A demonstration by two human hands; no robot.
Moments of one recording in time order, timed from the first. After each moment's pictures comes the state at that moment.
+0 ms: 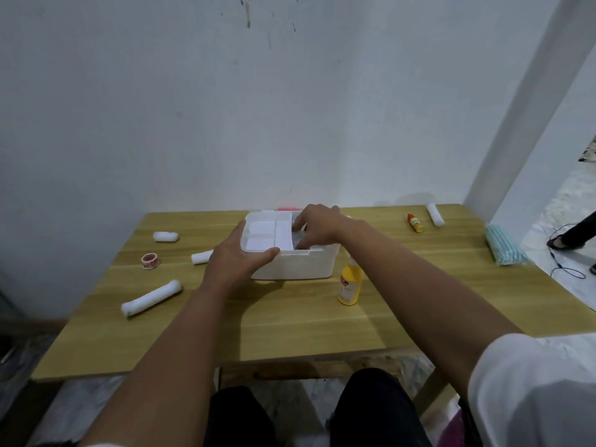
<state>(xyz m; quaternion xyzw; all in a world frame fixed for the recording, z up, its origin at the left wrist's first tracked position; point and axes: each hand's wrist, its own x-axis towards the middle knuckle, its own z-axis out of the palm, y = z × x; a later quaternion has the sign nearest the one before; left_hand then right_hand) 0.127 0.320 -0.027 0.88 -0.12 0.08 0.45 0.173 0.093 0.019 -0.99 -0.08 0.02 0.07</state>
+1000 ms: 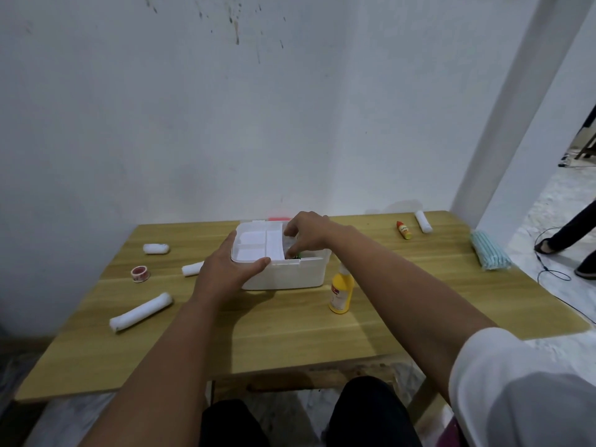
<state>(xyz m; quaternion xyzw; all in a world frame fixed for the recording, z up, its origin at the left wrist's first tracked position) 0.132 0.320 -0.029 0.87 -0.11 0.07 0.47 0.179 0.090 0.019 -0.99 -0.07 0.02 0.11</state>
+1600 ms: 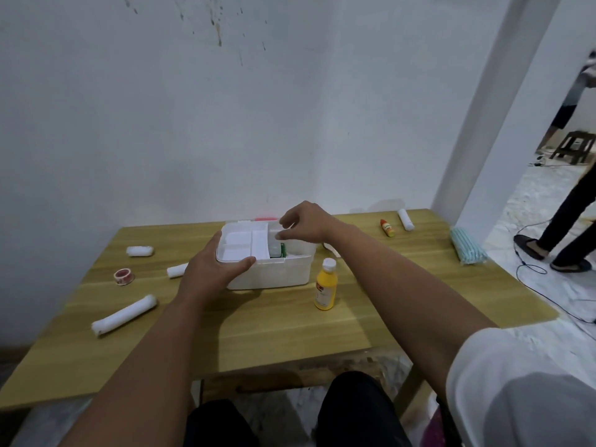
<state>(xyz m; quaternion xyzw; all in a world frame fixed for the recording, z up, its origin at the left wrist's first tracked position) 0.122 0.317 -0.022 0.87 -0.11 0.06 0.48 0.153 0.064 0.037 -0.96 -0.05 -0.04 0.29</state>
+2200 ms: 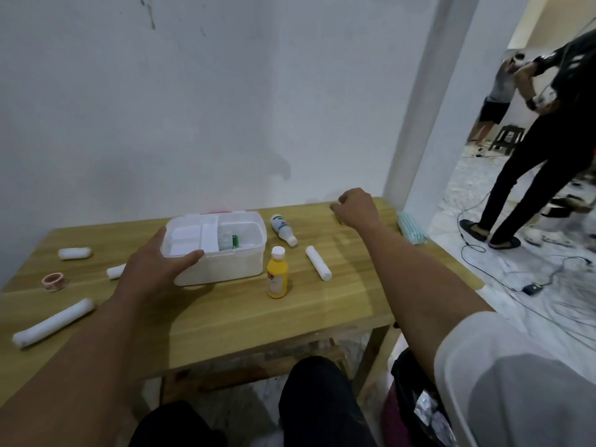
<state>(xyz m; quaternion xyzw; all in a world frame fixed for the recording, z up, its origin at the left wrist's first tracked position) 0.124 0.316 -0.023 0.90 -0.11 0.03 0.42 0.093 -0.105 0.023 -0.92 0.24 -0.19 0.24</state>
